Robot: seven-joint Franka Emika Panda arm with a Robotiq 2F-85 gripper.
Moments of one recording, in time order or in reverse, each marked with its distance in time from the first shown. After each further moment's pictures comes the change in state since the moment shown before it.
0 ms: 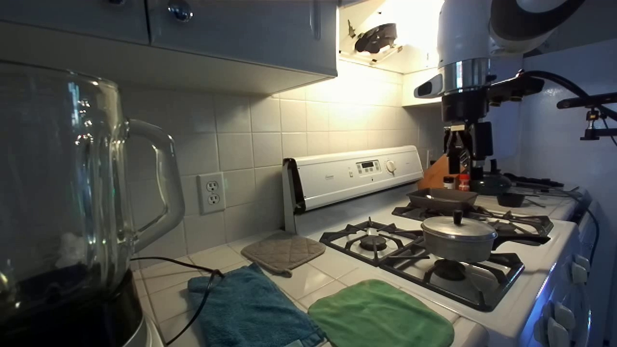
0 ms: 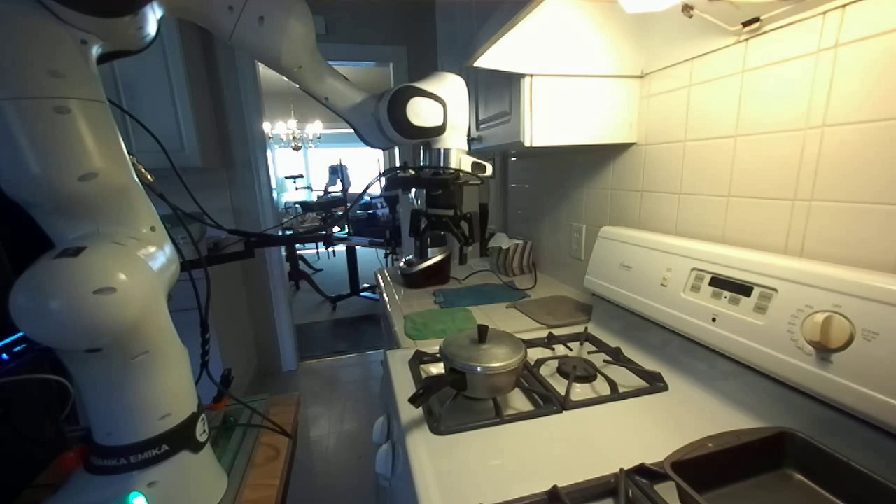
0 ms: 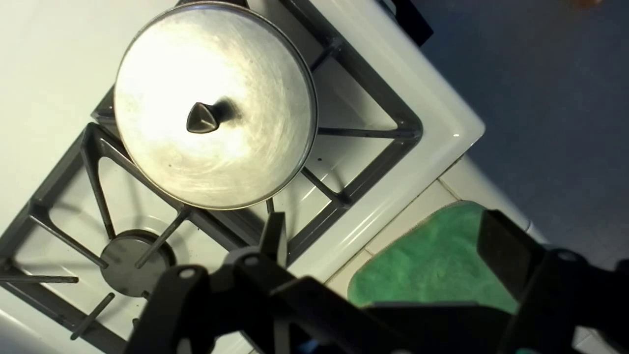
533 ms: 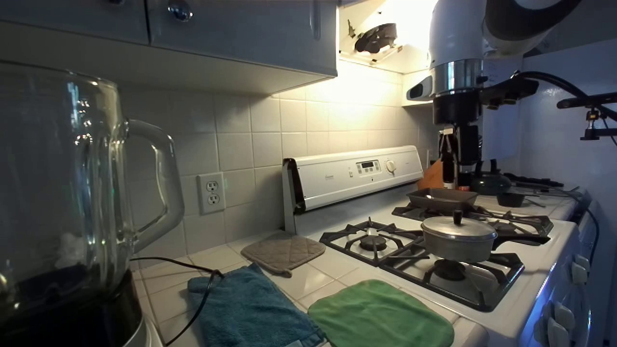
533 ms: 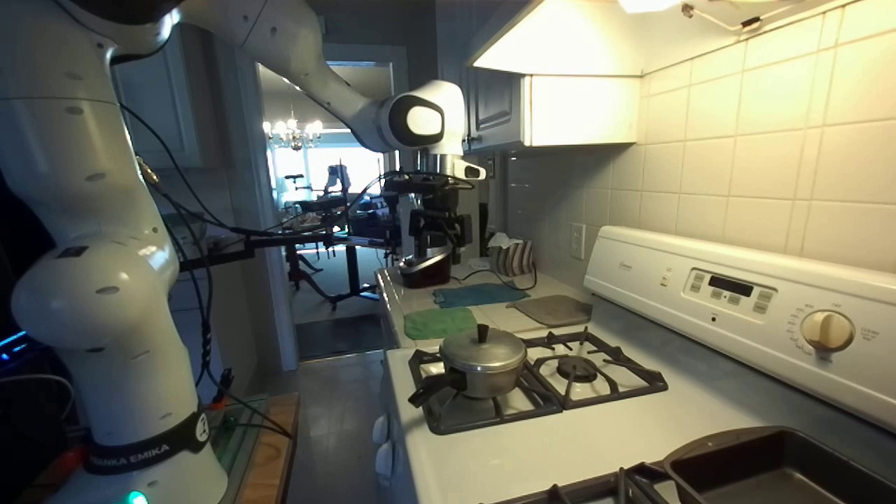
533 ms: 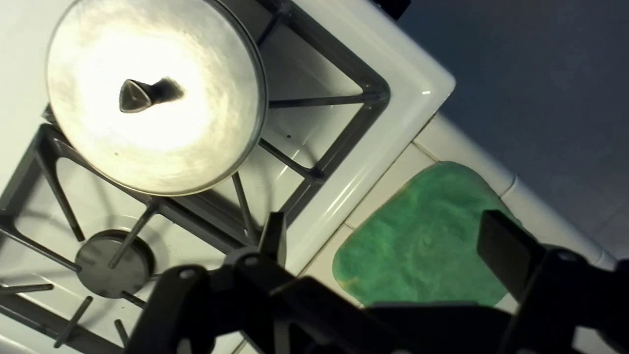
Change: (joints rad) arm 0.019 0.050 0.046 0.033 0.036 0.030 0.150
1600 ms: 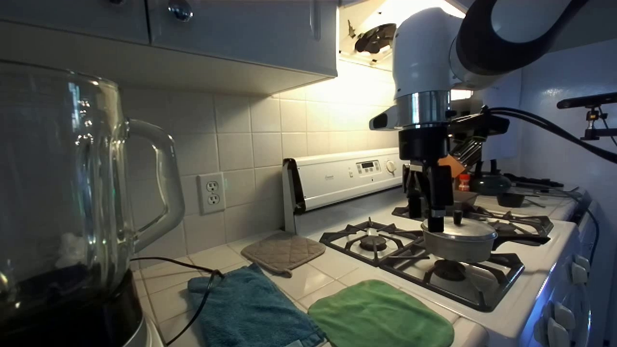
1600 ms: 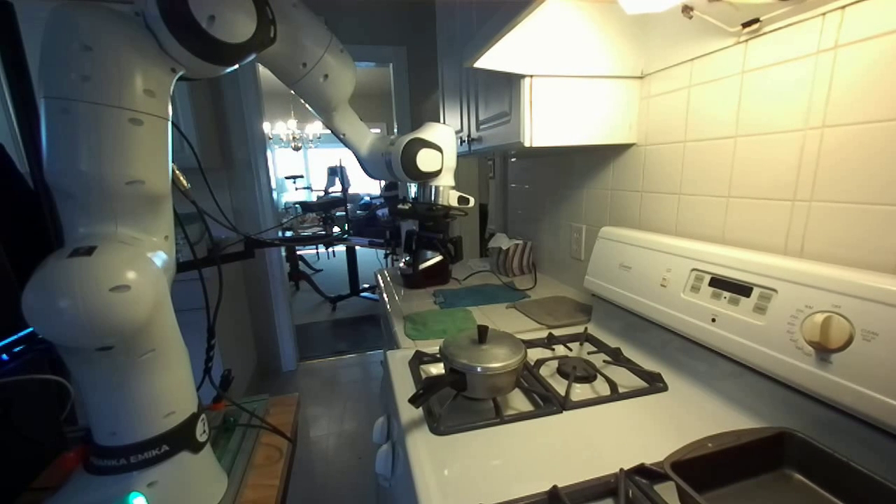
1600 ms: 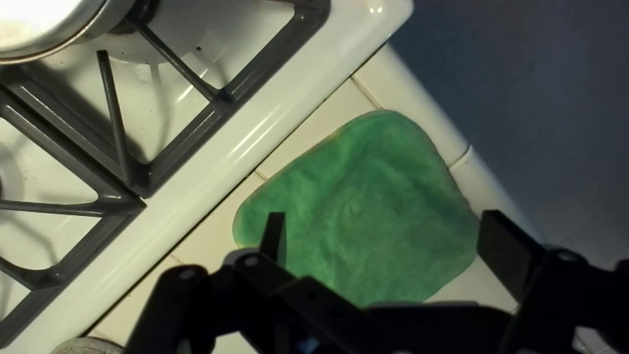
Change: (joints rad) arm 0.068 0.234 0.094 0.125 -0.028 0.102 0.005
